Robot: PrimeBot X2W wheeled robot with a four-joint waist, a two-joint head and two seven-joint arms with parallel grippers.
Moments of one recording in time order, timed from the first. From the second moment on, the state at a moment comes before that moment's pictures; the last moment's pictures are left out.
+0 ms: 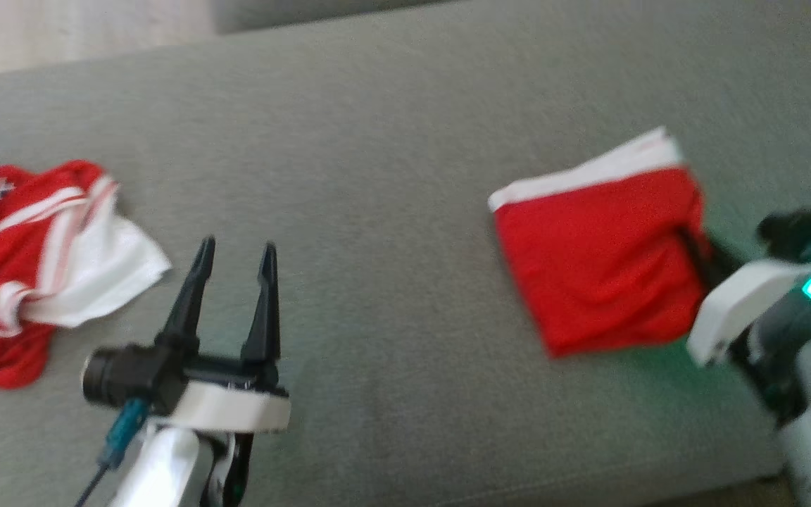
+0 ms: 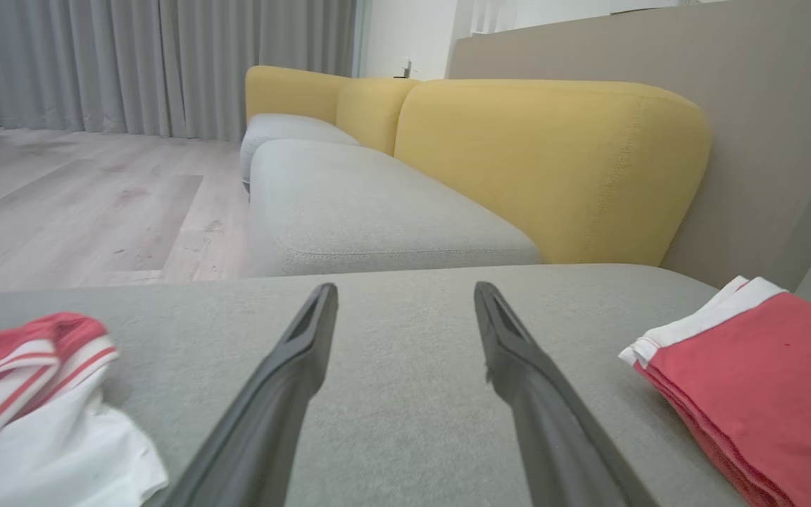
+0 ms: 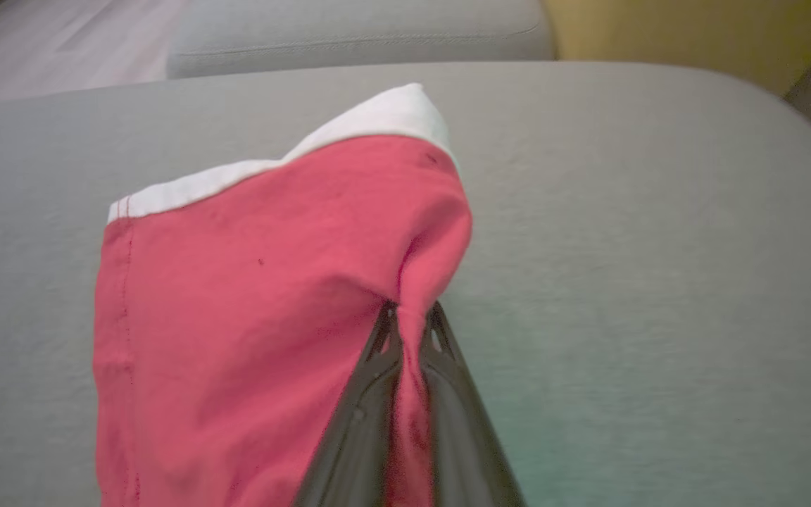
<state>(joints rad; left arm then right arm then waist) -0.15 0.22 -0.38 0.09 -0.38 0.09 -0.23 -0.24 -0.27 0.11 0.22 0.31 0.13 0.35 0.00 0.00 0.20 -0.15</state>
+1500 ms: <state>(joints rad) -0.25 0.21 -0.41 0.22 -0.38 0.06 -0.25 -0.15 -0.10 -0.25 0.06 0.08 0.13 0.08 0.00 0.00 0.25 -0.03</state>
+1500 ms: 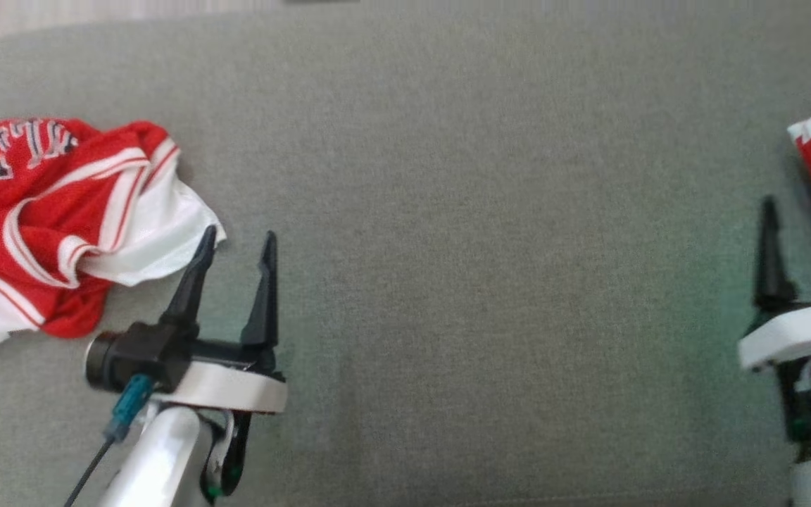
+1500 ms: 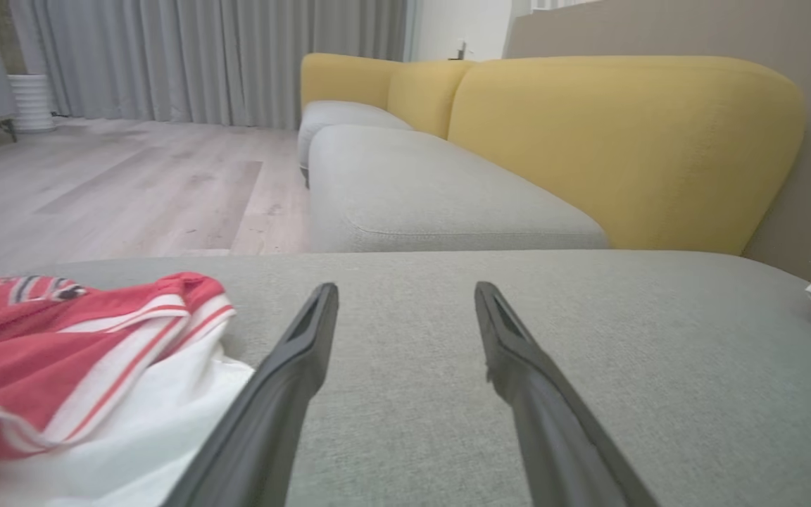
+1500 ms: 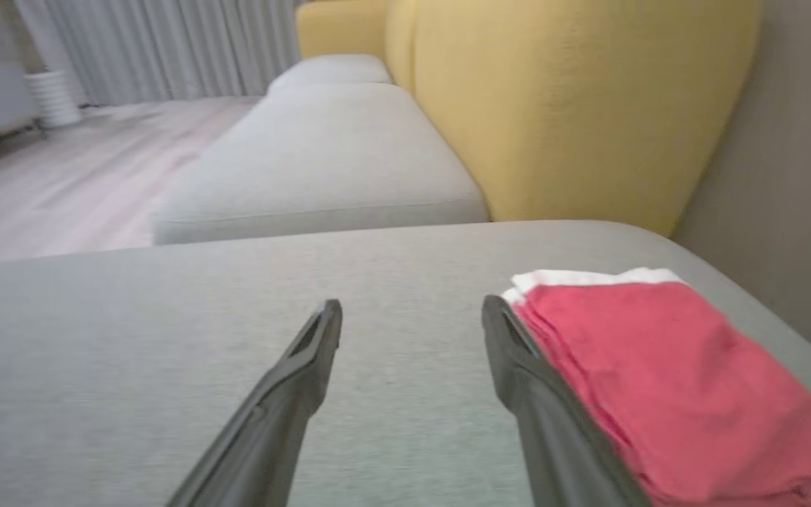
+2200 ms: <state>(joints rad) -0.03 0.29 -0.33 0.17 -0.43 0.15 -0.17 0.15 -0.04 -0.06 -0.15 0.22 0.13 0.09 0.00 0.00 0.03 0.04</state>
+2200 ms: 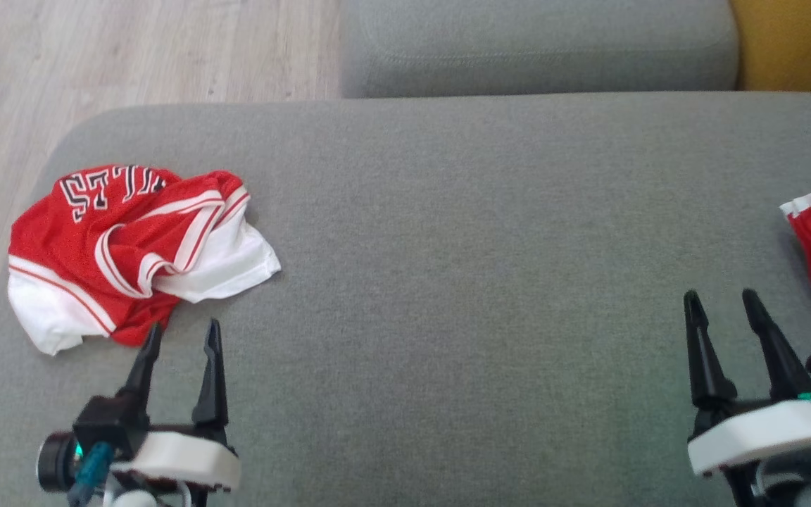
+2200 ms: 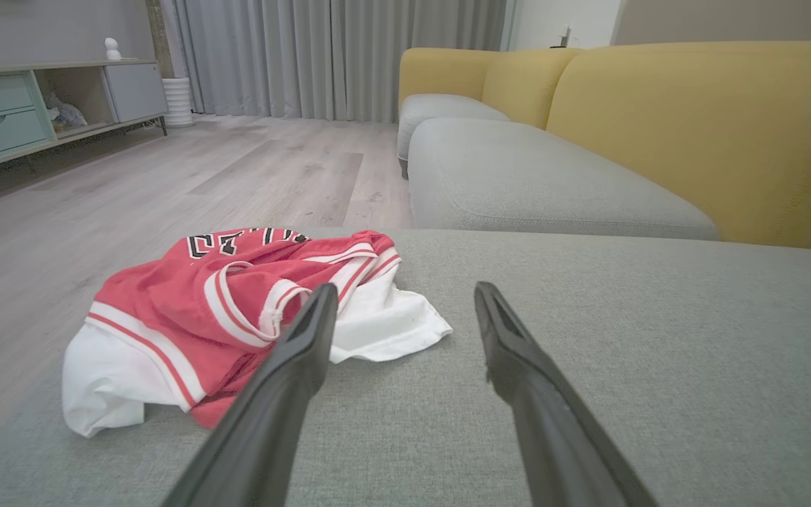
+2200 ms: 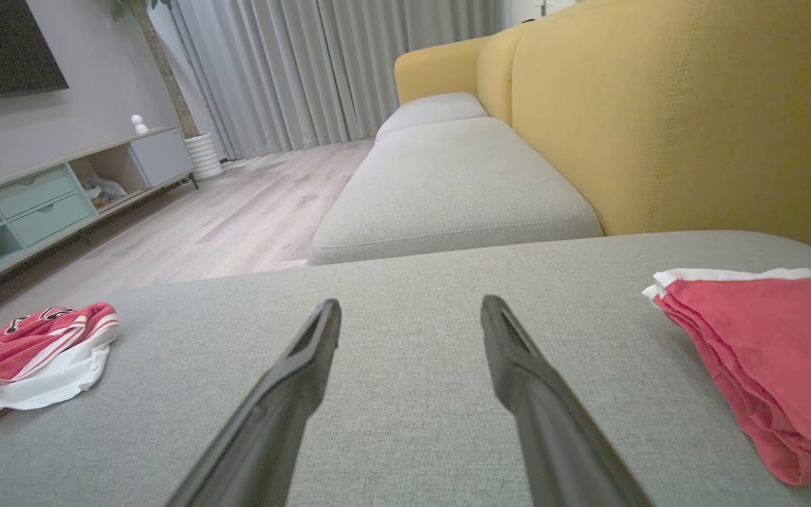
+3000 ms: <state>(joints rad) 0.03 0.29 -0.36 0.15 -0.46 0.15 -0.14 0.22 -0.04 -0.06 -0.19 0.22 0.13 0.14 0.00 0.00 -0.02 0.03</state>
